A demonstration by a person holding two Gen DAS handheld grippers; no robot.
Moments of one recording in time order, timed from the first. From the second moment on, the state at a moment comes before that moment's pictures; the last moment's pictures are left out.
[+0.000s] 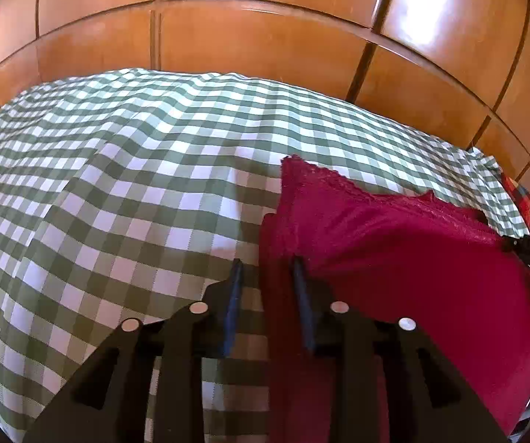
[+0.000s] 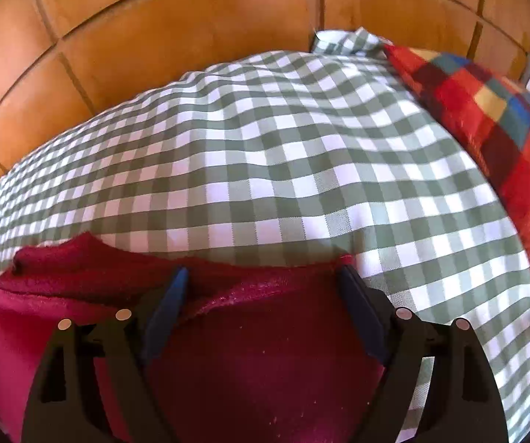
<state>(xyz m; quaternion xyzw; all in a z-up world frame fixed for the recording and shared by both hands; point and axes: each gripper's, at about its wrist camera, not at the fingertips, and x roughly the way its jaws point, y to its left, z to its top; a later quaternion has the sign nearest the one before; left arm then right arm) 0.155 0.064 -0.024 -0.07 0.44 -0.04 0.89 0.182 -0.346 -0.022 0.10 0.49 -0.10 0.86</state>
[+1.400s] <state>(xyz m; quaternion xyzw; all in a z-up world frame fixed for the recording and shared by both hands) 0.077 0.073 -0.009 -0.19 0.45 -0.22 0.85 0.068 -0.152 0.094 0.13 0.39 0.26 0.87</state>
